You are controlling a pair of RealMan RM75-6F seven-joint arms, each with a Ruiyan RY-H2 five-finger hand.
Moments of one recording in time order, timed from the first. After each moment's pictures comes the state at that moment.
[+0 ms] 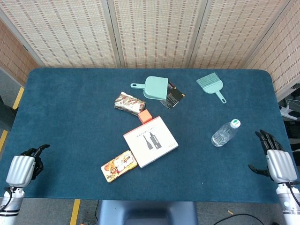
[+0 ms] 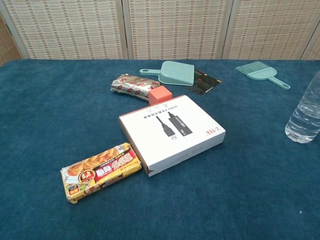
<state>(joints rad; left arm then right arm) -0.15 -1.40 -0.04 -1.15 1.60 1.54 -0.12 0.10 -1.08 0.08 -1.70 -1.37 1.36 0.01</state>
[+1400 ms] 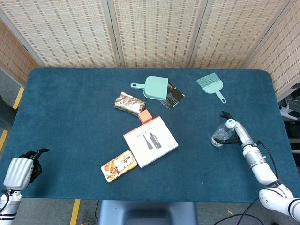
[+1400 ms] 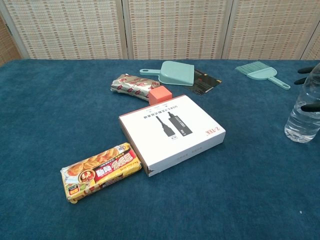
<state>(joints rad) -0.14 -1.34 -0.02 -1.25 1.59 1.54 -0.08 0.46 -1.36 0.18 -1.19 -1.34 0.83 0.86</state>
